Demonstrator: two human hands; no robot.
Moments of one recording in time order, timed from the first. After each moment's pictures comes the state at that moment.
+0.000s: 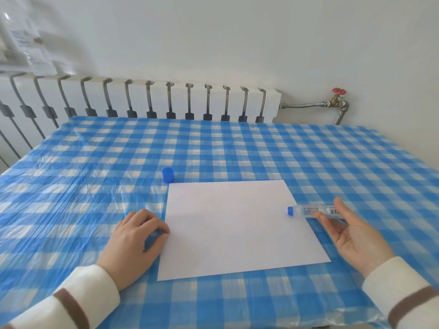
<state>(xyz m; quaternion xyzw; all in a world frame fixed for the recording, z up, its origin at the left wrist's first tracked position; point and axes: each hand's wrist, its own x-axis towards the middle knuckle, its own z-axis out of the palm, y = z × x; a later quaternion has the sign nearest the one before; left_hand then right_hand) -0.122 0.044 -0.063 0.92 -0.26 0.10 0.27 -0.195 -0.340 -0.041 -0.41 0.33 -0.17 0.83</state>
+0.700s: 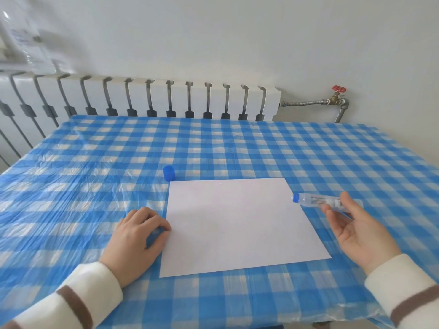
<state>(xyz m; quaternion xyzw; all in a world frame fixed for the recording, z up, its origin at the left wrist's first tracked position) -0.123 0.044 -0.062 0.91 -0.28 0.12 0.28 -0.199 -0.339 -0.036 -0.39 0.31 -0.19 0.85</state>
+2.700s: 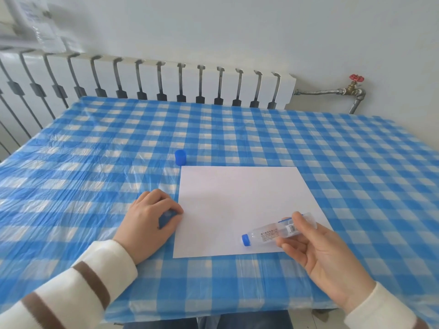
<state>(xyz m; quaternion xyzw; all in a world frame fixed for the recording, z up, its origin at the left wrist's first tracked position) -0.125 0.043 -0.060 0.90 -0.28 0.12 0.30 -0.233 -0.240 -0.043 -0.52 0.23 0.02 0.82</state>
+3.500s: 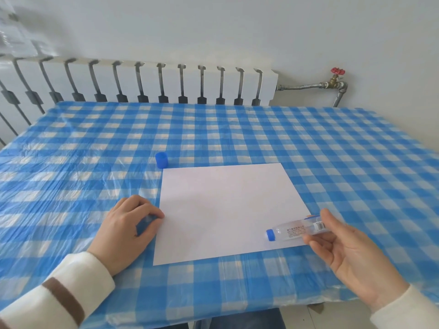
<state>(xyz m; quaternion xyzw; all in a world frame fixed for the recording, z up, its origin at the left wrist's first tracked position) -0.126 0.043 -0.057 0.91 -0.26 0.10 0.30 -0.250 -0.298 -0.045 -0.51 0.27 -0.06 0.81</state>
